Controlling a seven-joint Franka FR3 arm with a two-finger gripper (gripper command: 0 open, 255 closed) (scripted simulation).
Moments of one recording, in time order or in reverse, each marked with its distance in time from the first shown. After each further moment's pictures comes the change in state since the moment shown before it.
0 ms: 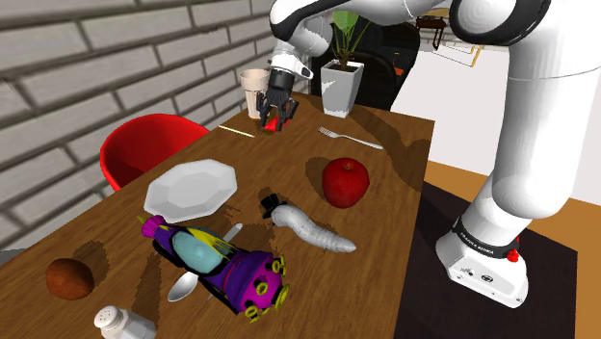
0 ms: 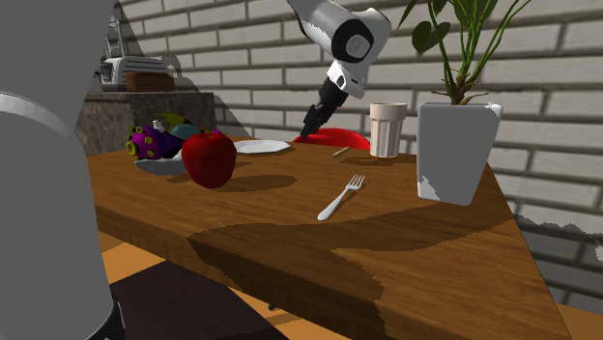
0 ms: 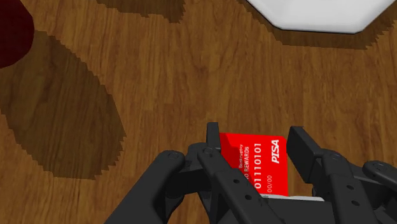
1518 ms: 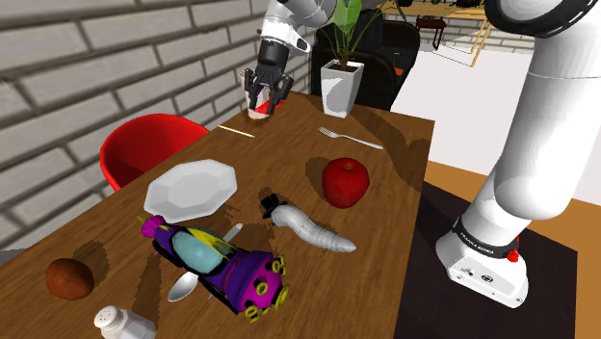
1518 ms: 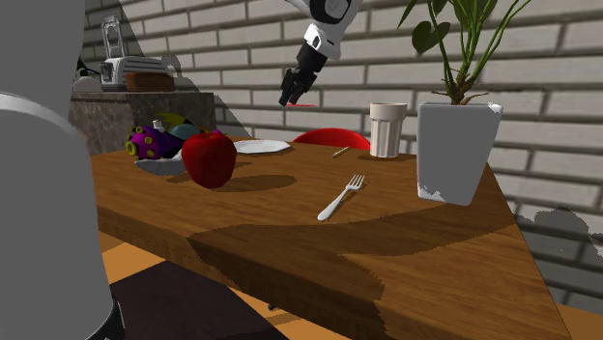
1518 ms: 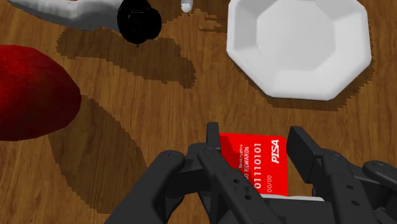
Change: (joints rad) arm 0.048 -0.137 0.034 0.016 0.002 -0.087 0.149
